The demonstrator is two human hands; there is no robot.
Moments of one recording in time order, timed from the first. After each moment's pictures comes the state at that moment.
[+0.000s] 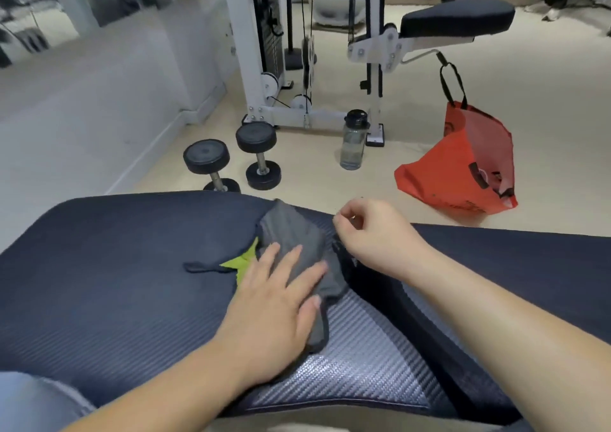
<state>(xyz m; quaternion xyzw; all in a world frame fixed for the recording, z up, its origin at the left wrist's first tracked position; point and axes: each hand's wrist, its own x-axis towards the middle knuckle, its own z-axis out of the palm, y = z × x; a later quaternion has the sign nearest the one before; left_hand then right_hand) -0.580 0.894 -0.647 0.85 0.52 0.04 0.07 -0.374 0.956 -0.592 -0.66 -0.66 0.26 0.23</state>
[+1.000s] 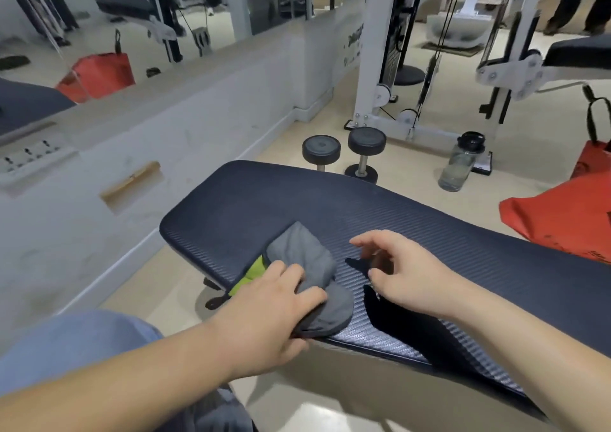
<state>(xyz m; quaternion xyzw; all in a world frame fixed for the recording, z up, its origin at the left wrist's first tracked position) -0.747 0.798 -0.608 0.84 0.54 -0.07 0.01 -0.514 0.893 -0.598 -0.48 -0.79 0.35 0.15</state>
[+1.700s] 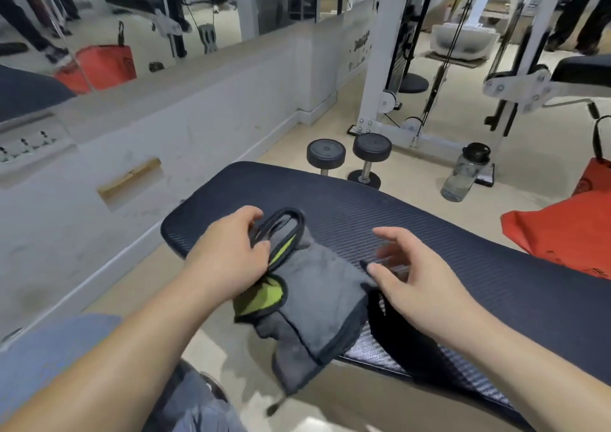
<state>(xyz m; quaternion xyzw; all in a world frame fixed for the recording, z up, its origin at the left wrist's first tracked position) -0.801 0.847 -0.573 0.55 0.79 0.21 0.18 -0.534 0.881 -0.595 -0.55 -0.71 0.35 0.27</state>
